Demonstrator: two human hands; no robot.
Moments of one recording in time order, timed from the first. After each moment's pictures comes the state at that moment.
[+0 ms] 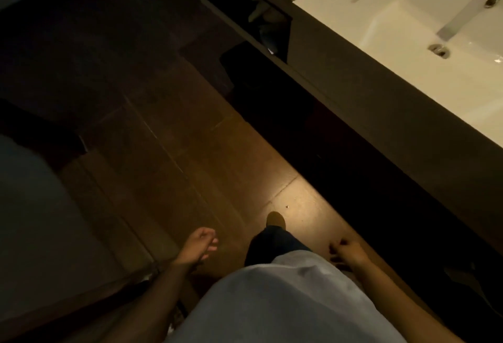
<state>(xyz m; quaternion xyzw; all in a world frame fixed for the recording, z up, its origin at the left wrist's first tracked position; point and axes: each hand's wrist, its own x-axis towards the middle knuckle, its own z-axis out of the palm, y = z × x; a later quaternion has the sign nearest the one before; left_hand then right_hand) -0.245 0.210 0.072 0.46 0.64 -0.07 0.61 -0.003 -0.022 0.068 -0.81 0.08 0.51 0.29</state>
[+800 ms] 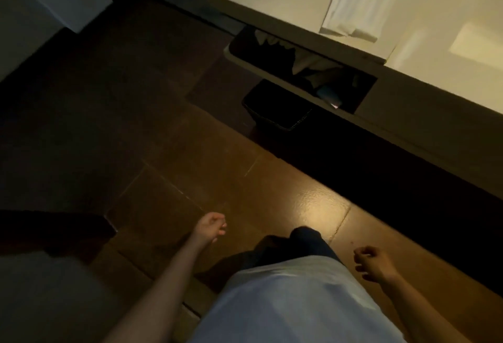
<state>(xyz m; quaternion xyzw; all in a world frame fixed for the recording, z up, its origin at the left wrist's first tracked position) -0.200 0.630 0.109 0.59 0.56 -0.19 0.55 -0.050 0.291 0.080 -0.81 0.17 0.44 0.34</state>
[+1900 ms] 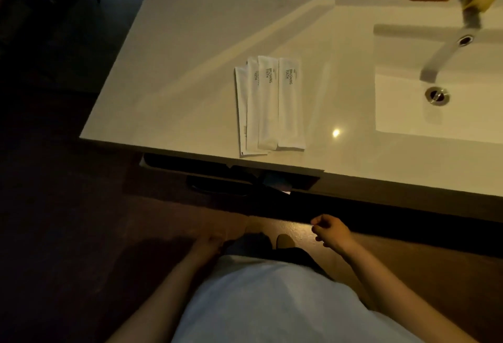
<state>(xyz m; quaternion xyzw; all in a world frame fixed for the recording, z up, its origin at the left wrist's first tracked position) 0.128 0.740 0.099 0.77 0.34 -0.34 0.43 0.202 0.447 0.111 -0.81 0.17 0.40 0.40</state>
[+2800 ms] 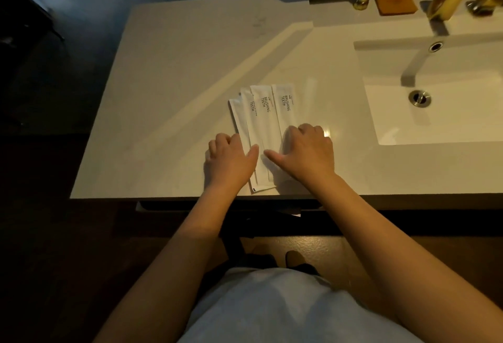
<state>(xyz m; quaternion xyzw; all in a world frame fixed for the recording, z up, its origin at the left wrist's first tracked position) 0.348 0.716 0.215 0.97 0.10 -0.08 0.18 0.353 0.564 0.234 -0.99 0.01 0.06 0.13</state>
